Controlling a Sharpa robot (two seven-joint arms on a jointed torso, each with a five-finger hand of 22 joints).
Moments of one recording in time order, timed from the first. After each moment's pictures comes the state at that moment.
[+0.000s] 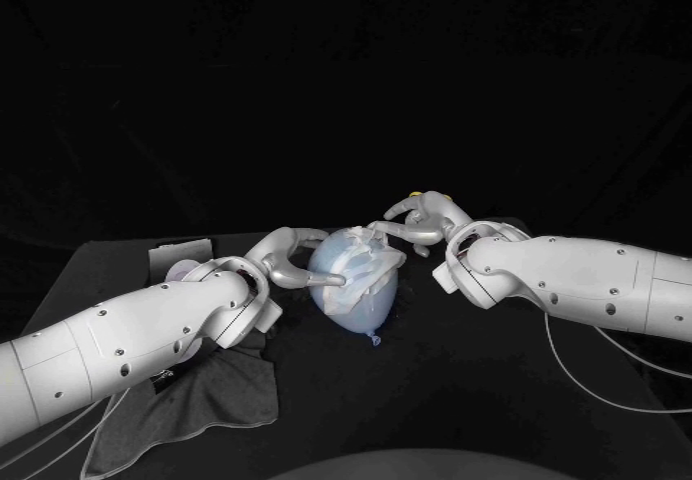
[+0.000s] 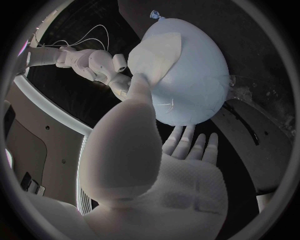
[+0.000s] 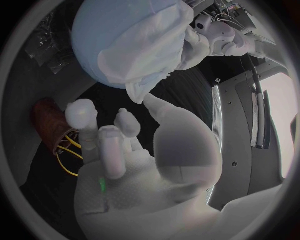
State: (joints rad) left arm 1.15 -0.58 -0.12 1.35 -0.77 -0.37 0.02; left_hand 1.51 -0.30 -0.13 0.30 0.06 0.43 0.15 0.09 0.22 0.45 0.22 0.27 0.06 0.15 0.23 0.20 0.03 0.07 0.18 0.30 0.11 0.07; right arm 1.21 -0.86 -0.17 1.51 -0.77 -0.65 -0.05; right_hand 1.10 -0.18 0.42 0.14 0.05 0.74 0.19 0.25 0.45 1.19 0.10 1.10 1.17 1.46 0.03 1.52 1.31 0.12 1.27 0.12 0.84 1.31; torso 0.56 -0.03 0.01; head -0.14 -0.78
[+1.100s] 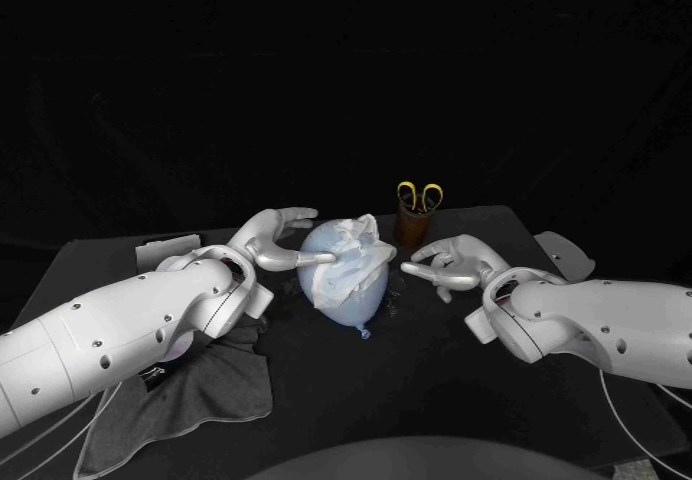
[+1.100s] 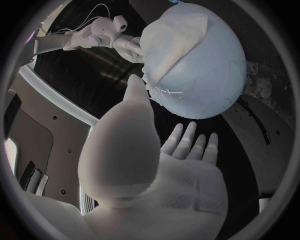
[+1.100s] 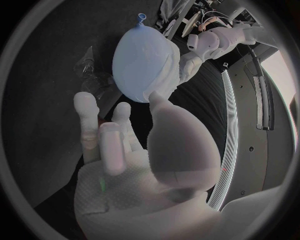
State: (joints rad) left arm 1.15 -0.59 -0.09 1.36 -0.70 -0.38 0.11; left_hand 1.47 -0.31 -0.20 0.30 0.06 0.42 0.15 0.09 0.20 0.44 0.24 0.22 0.05 0.14 0.23 0.15 0.03 0.07 0.17 0.30 0.11 0.06; right arm 1.07 -1.11 -0.18 1.77 -0.65 -0.72 -0.03; right_hand 1.24 -0.17 0.15 0.27 0.05 0.74 0.18 0.29 0.43 1.02 0.10 0.96 0.93 1.45 0.03 1.45 1.24 0.14 1.21 0.13 0.64 1.27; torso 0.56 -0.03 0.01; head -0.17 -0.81
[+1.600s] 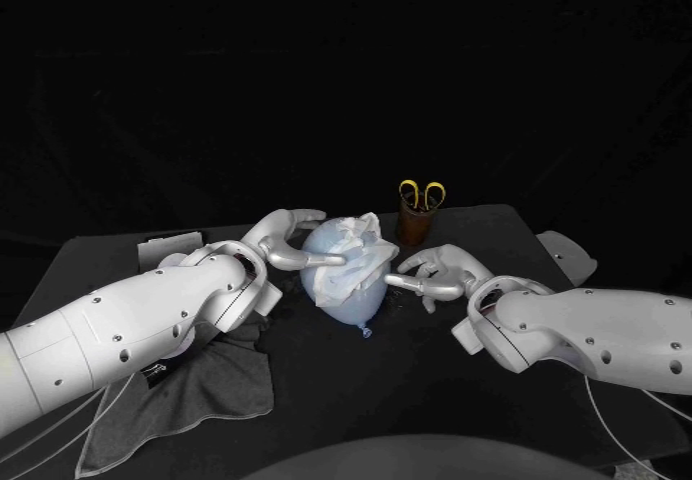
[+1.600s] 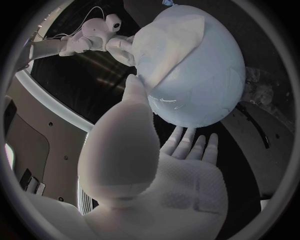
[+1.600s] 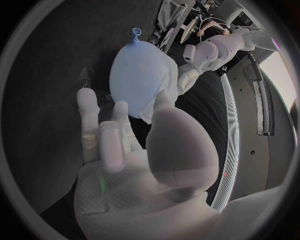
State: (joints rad) left arm 1.15 -0.55 -0.08 1.33 -0.76 -0.36 0.04; left_hand 1.46 -0.31 -0.22 0.30 0.06 0.39 0.15 0.09 0.20 0.42 0.25 0.20 0.05 0.13 0.23 0.14 0.03 0.07 0.17 0.29 0.10 0.06; right arm 1.04 -1.06 -0.18 1.79 -0.70 -0.72 -0.08; right_hand 1.24 -0.13 -0.12 0.29 0.05 0.69 0.19 0.38 0.44 0.96 0.11 0.95 0.84 1.43 0.04 1.43 1.19 0.15 1.18 0.14 0.55 1.22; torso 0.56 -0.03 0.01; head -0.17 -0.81
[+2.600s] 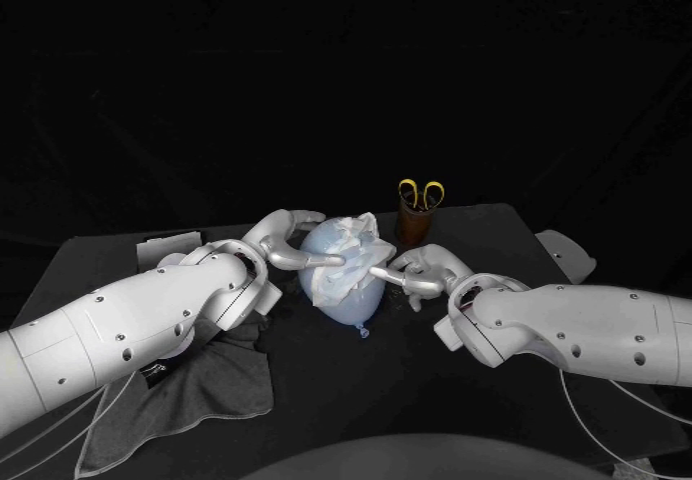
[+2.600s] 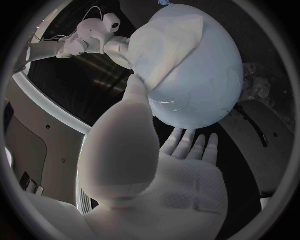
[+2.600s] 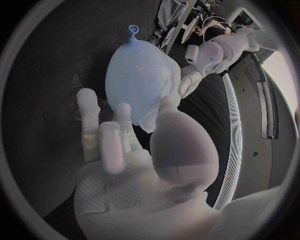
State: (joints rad) left arm 1.15 -0.54 -0.08 1.32 -0.78 -0.35 0.01; left_hand 1.48 -0.30 -0.15 0.30 0.06 0.40 0.15 0.09 0.20 0.44 0.25 0.20 0.06 0.14 0.24 0.14 0.03 0.07 0.17 0.29 0.10 0.06; right arm 1.04 -0.97 -0.17 1.74 -0.71 -0.75 -0.15; right_hand 1.13 -0.08 -0.16 0.30 0.05 0.73 0.16 0.51 0.44 1.01 0.09 1.06 0.87 1.45 0.02 1.44 1.23 0.15 1.20 0.12 0.58 1.22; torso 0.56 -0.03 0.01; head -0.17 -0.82
